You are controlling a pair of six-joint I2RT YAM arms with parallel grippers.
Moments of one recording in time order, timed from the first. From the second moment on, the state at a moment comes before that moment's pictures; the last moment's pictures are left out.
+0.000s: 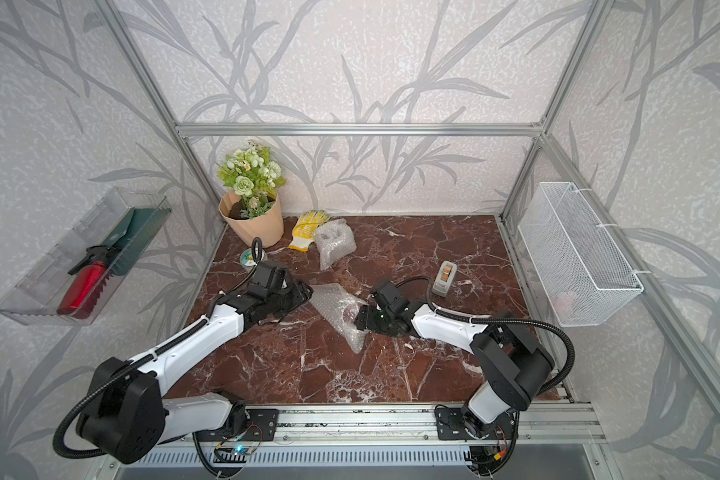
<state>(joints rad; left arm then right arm) -0.34 1.29 0.79 -0.39 0.07 -0.88 0.75 1.57 0.83 -0.23 -0.19 0.87</state>
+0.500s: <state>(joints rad) -0.18 1.61 0.92 -0.26 0.23 -0.85 0.75 1.57 0.84 -0.26 -0.19 0.86</state>
